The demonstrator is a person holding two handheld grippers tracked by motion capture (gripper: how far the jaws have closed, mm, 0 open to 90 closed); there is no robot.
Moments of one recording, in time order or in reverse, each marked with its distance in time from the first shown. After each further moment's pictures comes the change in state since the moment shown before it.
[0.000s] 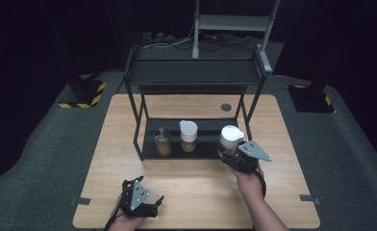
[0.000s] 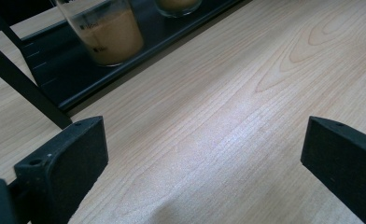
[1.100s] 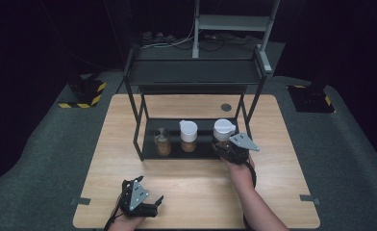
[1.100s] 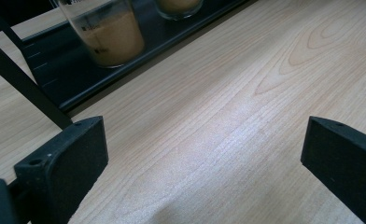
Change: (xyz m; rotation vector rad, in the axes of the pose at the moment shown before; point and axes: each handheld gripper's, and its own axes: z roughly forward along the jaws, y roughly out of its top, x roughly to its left) left arm 0.001 -0.002 -0.001 -0.011 -0.003 -0.010; right arm 0.003 -0.001 0.043 0.016 -0.013 -0.010
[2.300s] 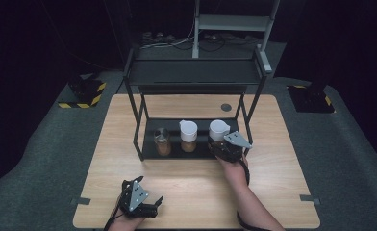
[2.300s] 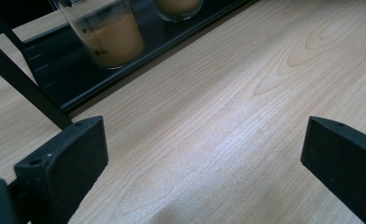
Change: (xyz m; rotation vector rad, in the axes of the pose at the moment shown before) left arm -0.001 -0.002 -0.001 -0.009 0.000 0.005; right arm 0.003 -0.012 0.026 0.040 0.007 0.035
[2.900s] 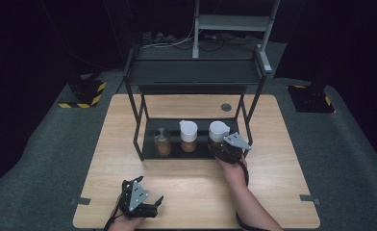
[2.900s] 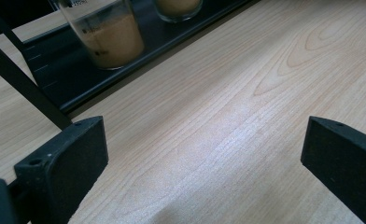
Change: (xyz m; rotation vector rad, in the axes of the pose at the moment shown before) left arm 0.000 0.000 0.000 0.000 -0.001 -0.001; right arm 0.000 -0.007 0.002 -0.005 -0.002 0.008
